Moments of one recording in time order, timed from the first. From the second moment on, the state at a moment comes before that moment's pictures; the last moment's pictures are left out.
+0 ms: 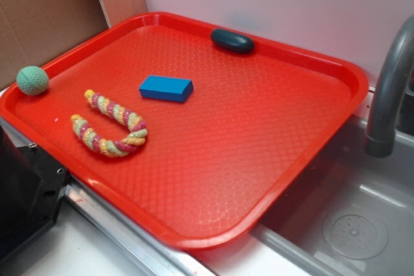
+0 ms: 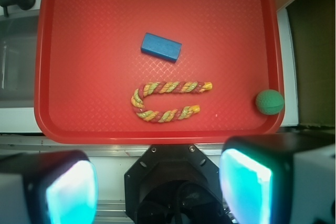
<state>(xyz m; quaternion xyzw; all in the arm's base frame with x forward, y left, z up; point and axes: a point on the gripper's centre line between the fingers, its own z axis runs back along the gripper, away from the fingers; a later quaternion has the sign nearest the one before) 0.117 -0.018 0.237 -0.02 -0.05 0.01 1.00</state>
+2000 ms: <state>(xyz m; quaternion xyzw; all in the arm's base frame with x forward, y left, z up) 0.147 -0.043 0.008 -0.03 -0.01 -0.06 1.00</state>
